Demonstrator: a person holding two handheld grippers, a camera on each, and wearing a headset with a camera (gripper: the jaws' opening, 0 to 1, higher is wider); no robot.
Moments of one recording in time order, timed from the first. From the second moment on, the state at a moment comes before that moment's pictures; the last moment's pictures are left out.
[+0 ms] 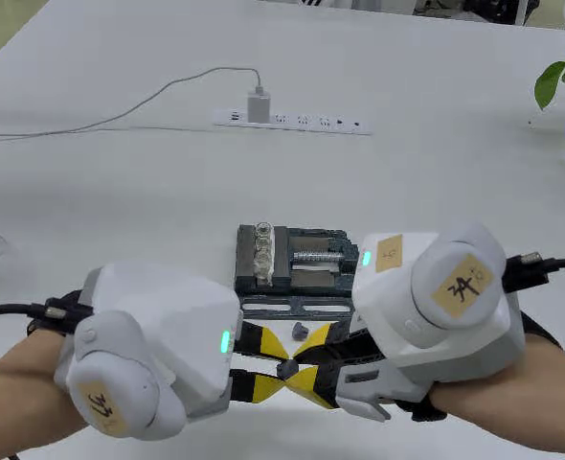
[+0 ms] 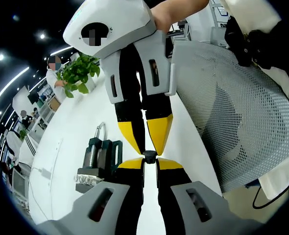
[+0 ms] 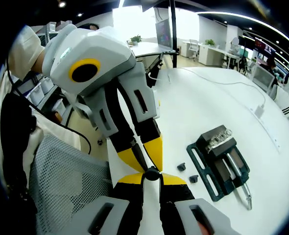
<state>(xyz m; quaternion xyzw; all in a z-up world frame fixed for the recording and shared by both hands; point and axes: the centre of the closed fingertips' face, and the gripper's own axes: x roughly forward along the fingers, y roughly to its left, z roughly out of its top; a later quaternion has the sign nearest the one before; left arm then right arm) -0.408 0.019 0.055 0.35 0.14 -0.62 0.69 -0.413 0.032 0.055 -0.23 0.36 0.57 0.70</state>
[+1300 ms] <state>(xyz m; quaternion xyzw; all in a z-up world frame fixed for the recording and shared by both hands) -0.409 0.027 0.063 0.19 0.18 -0.60 0.75 -0.419 0.034 0.068 -0.30 0.26 0.63 0.67</state>
